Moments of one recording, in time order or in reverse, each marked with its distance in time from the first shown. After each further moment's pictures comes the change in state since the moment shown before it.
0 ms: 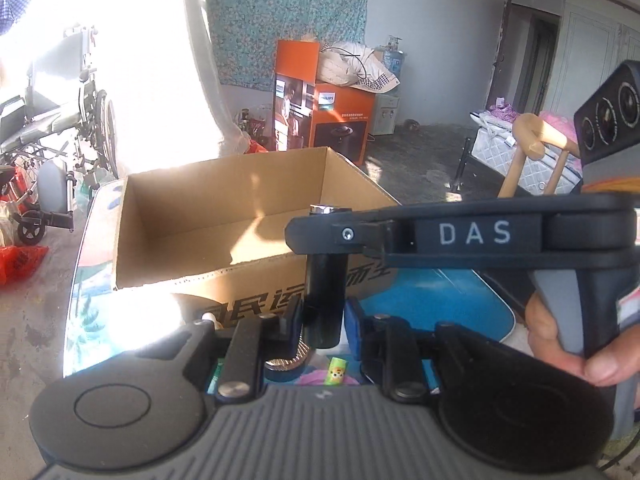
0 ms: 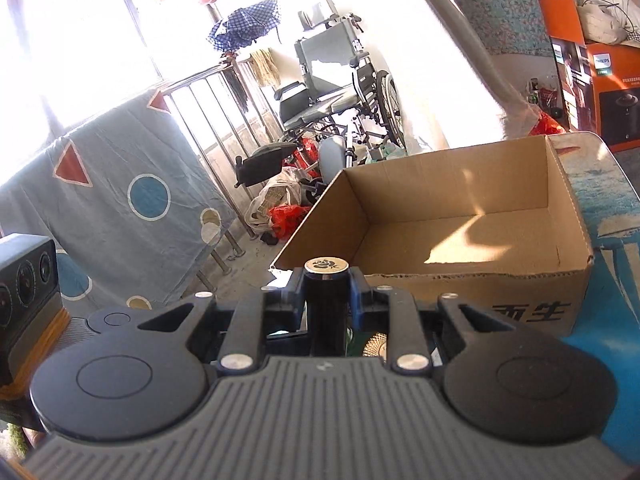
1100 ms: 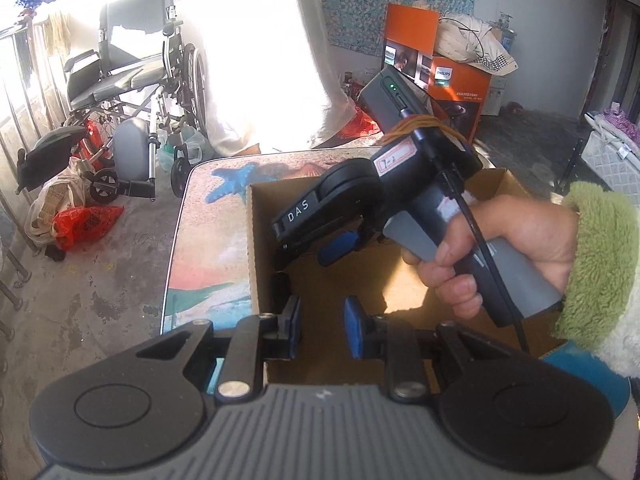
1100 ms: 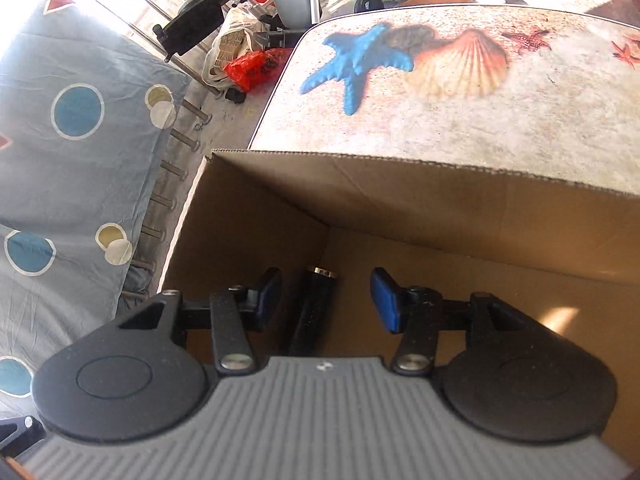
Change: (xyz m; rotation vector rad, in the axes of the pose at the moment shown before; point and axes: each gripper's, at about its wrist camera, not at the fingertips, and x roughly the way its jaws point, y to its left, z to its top) left arm 0.080 0.116 0.071 -0.122 0.151 0.248; right arm 0.357 -0.088 0.099 0.154 0.635 -0.032
